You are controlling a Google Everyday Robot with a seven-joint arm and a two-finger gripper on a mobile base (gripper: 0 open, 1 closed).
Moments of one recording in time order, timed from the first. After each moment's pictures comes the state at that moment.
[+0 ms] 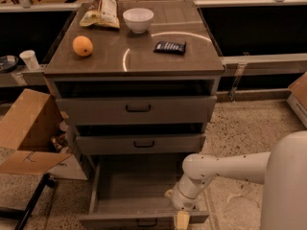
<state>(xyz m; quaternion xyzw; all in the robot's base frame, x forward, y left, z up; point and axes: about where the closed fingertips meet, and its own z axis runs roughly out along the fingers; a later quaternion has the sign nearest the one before) 0.376 -0.072 0.366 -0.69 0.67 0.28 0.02</state>
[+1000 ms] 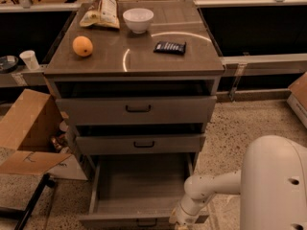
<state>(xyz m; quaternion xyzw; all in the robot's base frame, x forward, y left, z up) 0.359 -0.095 0.254 -0.68 0.69 0.25 0.01</state>
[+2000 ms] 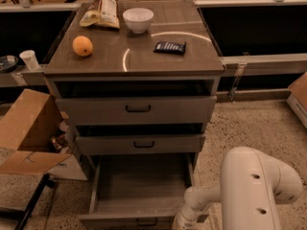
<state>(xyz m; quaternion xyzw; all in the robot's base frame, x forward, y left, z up) 0.389 -0.109 0.142 -0.66 0.72 0.22 0.03</state>
